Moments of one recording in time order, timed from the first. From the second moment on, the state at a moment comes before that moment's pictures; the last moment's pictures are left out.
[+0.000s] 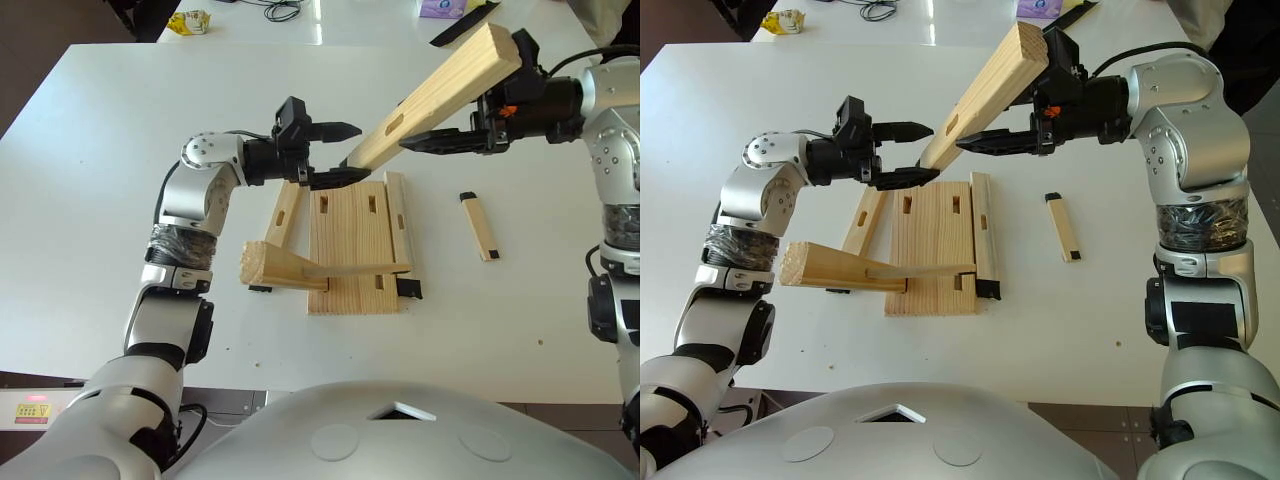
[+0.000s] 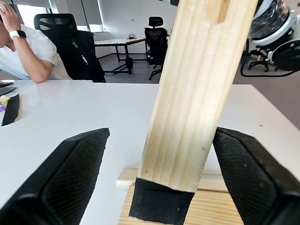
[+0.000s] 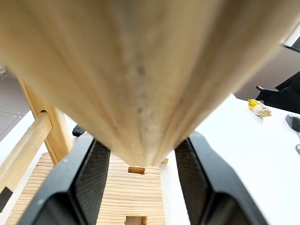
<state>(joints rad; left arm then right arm) -0.59 0.39 -0.10 0.28 -0.36 0.19 -1.24 -0.72 -0.68 0.09 0.01 0.48 0.43 1.37</state>
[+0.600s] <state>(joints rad) 0.24 0.71 0.24 -0.37 -0.42 0.22 -1.11 -0.17 -0.92 -0.33 -0.41 0.63 0.59 1.26</state>
